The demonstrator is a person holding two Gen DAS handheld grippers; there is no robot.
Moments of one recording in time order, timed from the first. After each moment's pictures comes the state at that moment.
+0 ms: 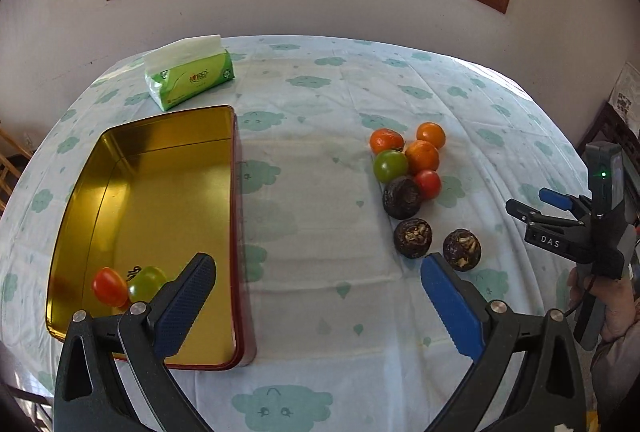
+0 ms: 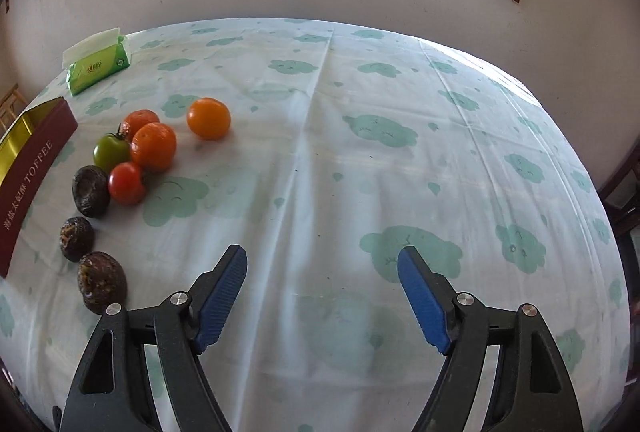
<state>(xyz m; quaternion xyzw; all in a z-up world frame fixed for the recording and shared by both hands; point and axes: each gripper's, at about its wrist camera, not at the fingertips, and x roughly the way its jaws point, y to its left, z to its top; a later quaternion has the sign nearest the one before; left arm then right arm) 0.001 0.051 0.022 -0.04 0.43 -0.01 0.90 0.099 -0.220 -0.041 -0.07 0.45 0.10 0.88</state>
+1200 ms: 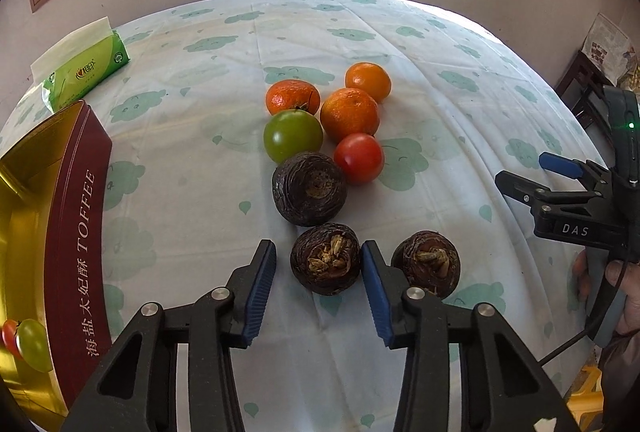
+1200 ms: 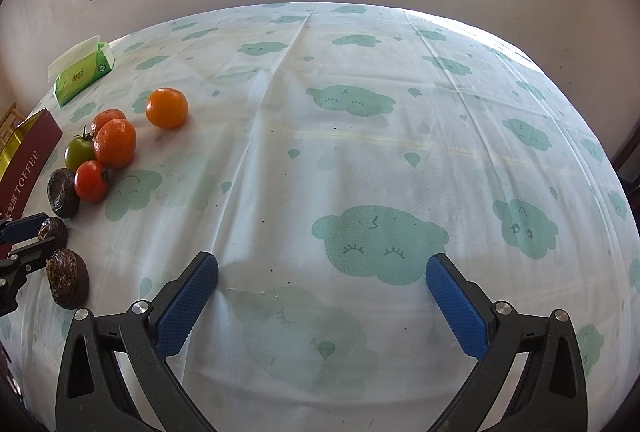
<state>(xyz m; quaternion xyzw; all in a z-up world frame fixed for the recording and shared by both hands) 0.062 -0.017 -0.035 -0.01 0.48 -0.08 0.87 0.113 -0.243 -0.057 -0.03 0.48 0.10 0.87</state>
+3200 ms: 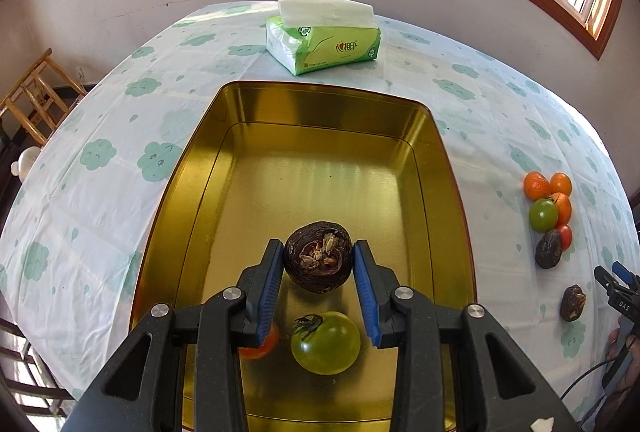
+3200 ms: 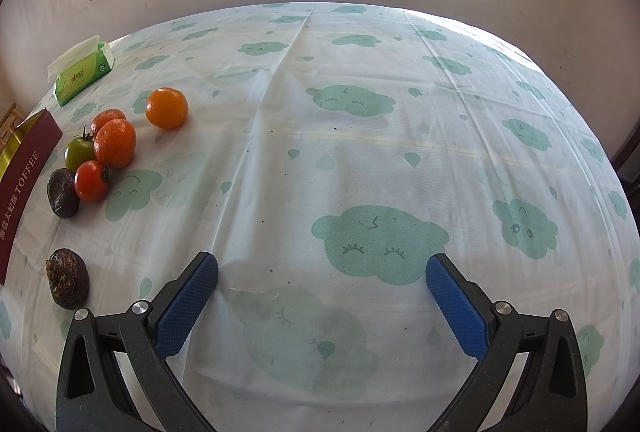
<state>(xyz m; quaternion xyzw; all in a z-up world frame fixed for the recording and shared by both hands) 0.022 0.193 -0.004 -0.12 0.46 0.12 0.87 0.113 -0.242 -0.057 -0.03 0.48 0.10 0.87</state>
